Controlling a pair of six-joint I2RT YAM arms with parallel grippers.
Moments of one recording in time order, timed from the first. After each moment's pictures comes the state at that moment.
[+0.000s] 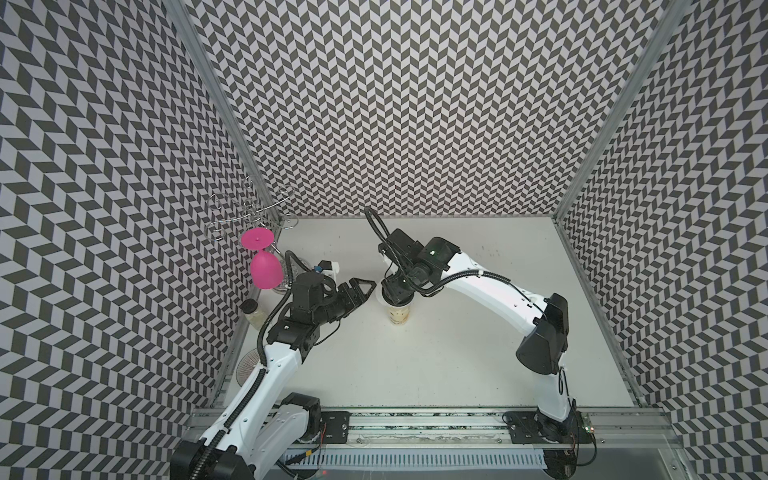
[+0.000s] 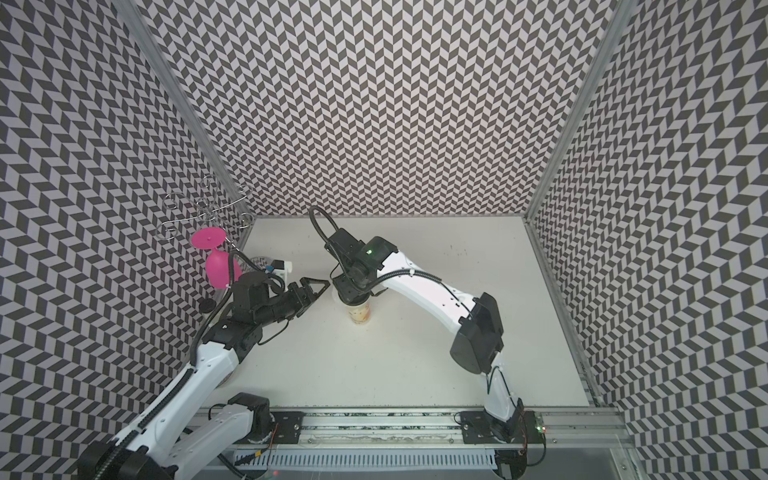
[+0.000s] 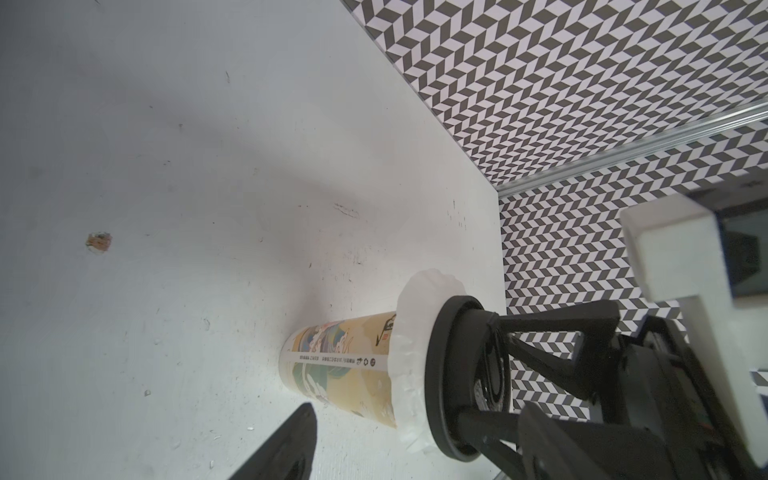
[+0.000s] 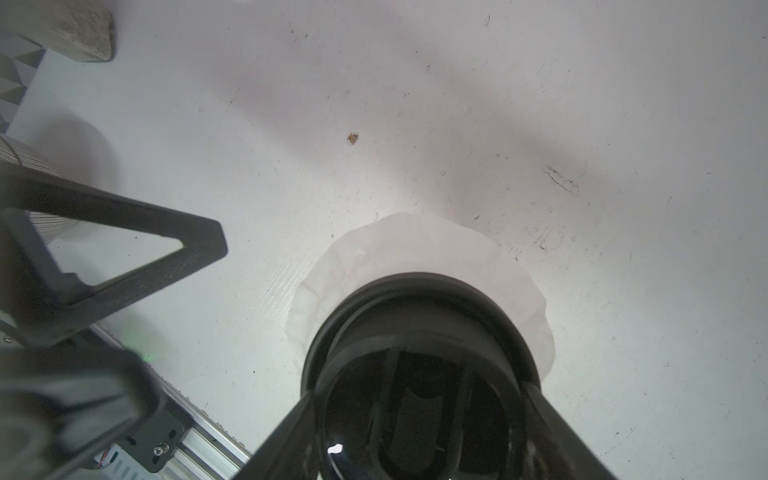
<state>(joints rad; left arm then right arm) -0.21 0.93 0.63 -0.19 0.52 -0.86 0.92 2.03 2.06 -1.16 0.04 0.25</state>
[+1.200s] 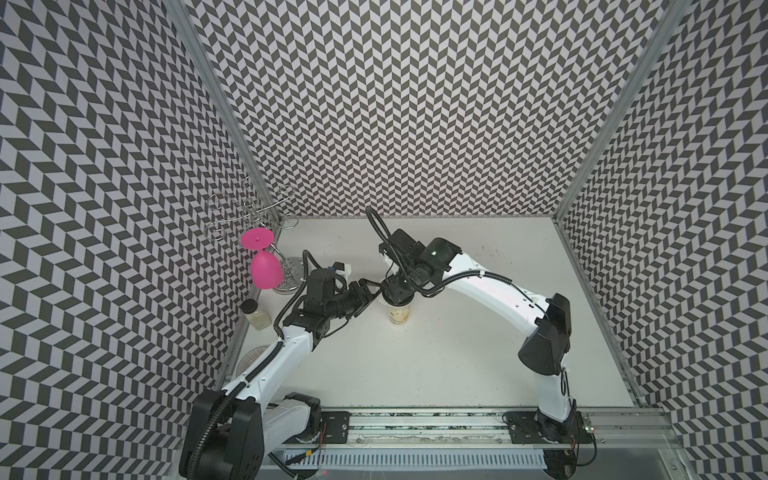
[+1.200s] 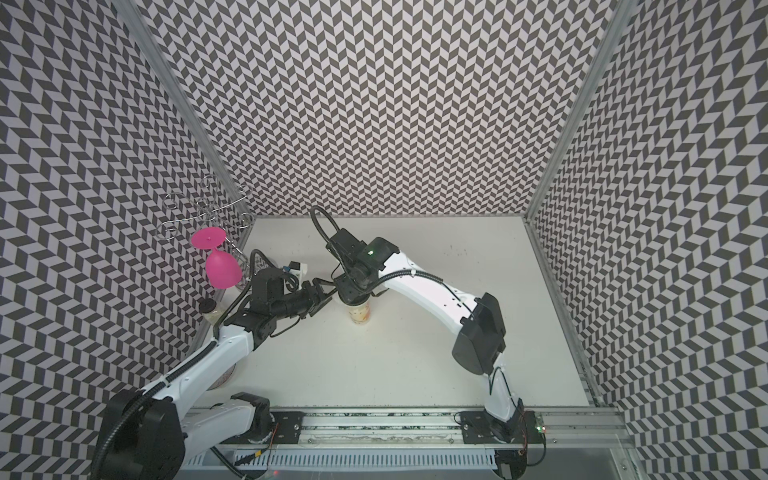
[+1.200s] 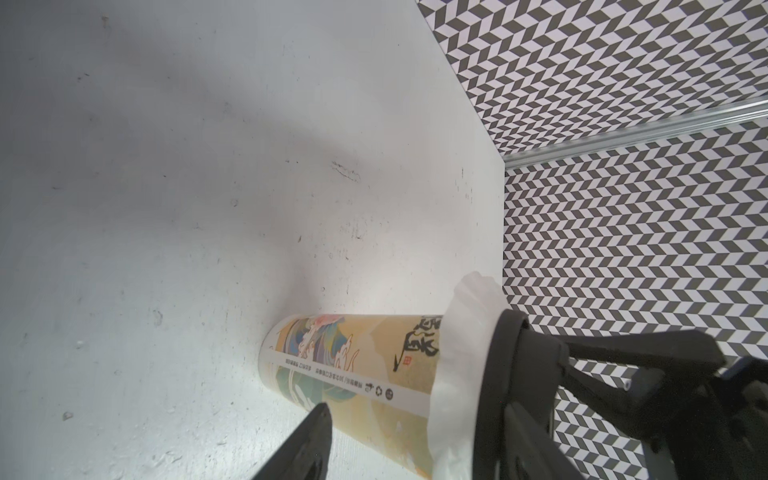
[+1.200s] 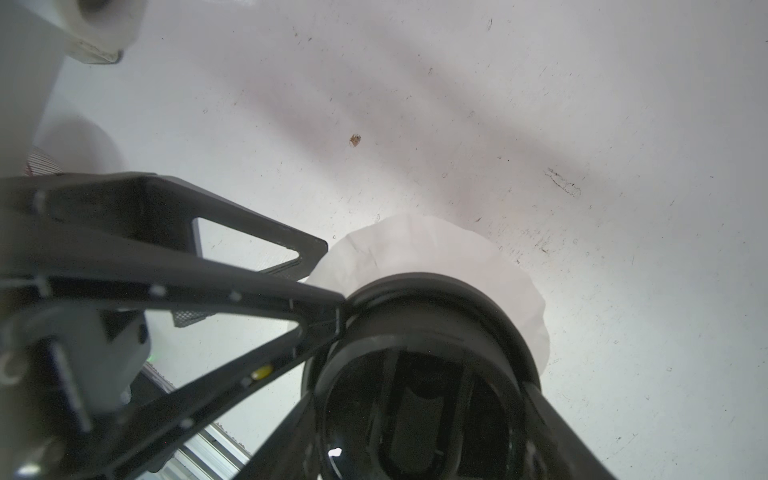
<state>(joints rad) -0.25 1.13 0.63 -0.05 0.57 -0.92 0.92 2.02 2.04 -1.14 0.03 0.24</state>
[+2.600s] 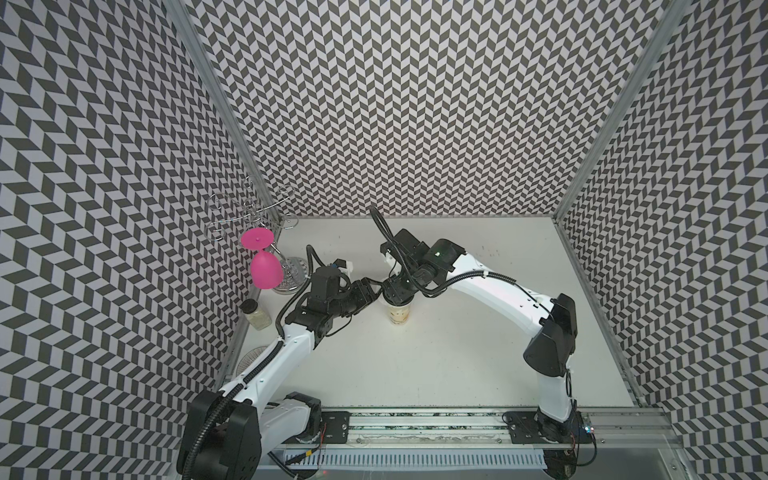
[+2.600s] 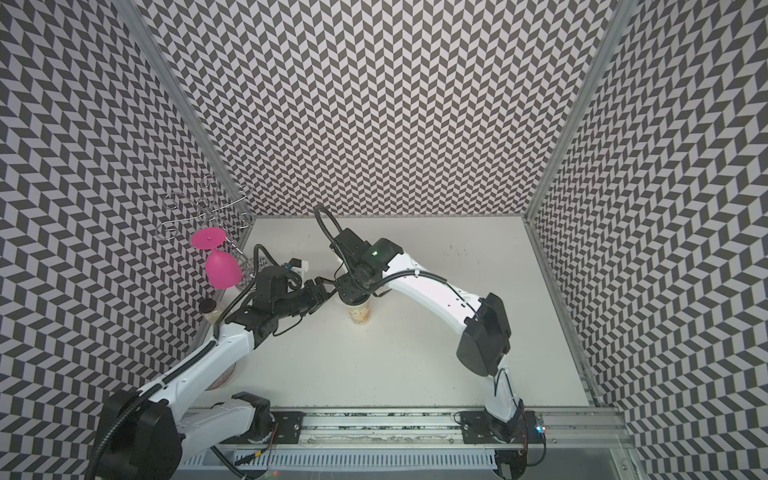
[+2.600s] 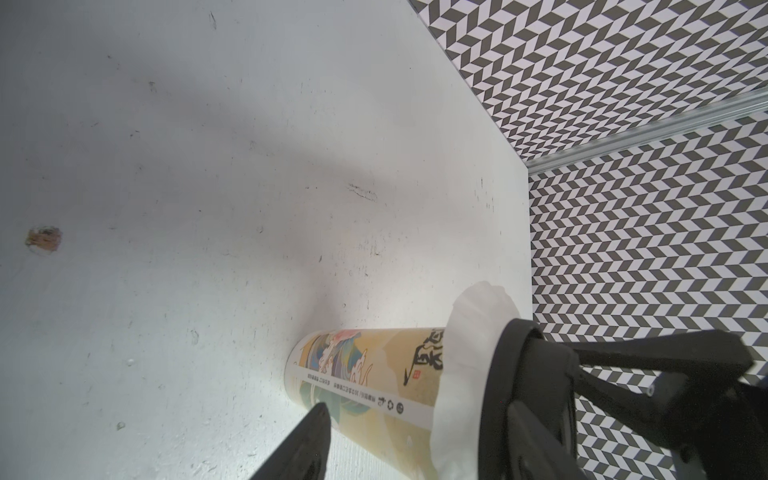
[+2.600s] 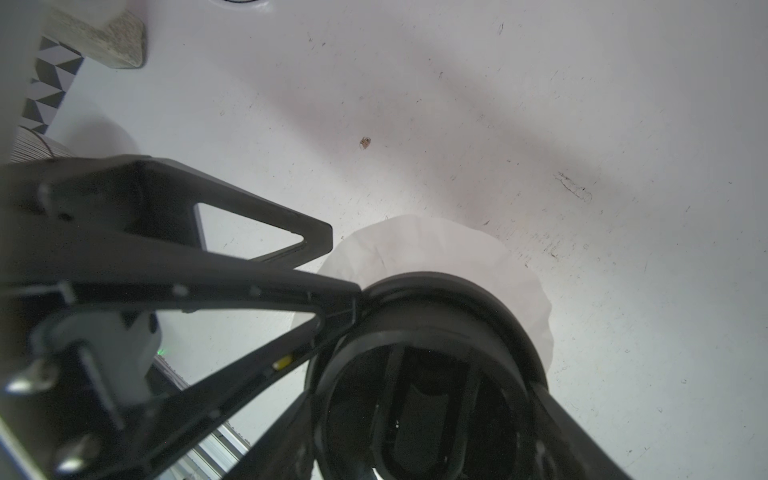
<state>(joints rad) -0.30 1.12 0.67 -0.12 0.46 -0.85 0.90 1.98 1.98 -1.08 -0.01 0.24</state>
